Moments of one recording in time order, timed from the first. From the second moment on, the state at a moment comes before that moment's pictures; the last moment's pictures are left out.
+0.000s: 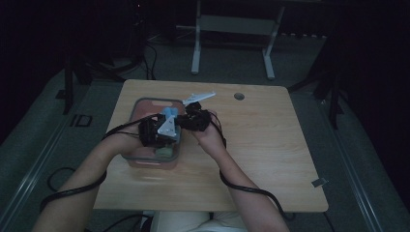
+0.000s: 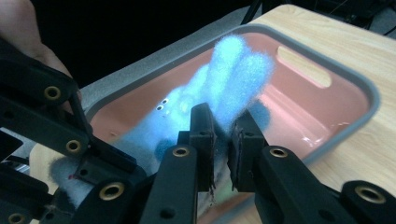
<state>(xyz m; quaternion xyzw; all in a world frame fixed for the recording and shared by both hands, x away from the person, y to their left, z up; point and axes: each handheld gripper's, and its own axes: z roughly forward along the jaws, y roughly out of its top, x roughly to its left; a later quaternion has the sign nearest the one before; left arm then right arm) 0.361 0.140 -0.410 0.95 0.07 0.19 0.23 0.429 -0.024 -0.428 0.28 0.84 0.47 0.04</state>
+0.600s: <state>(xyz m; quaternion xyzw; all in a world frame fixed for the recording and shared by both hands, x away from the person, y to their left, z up) 0.389 0.152 -0.475 0.97 0.12 0.12 0.18 0.447 0.013 -0.483 0.30 0.87 0.40 0.03</state>
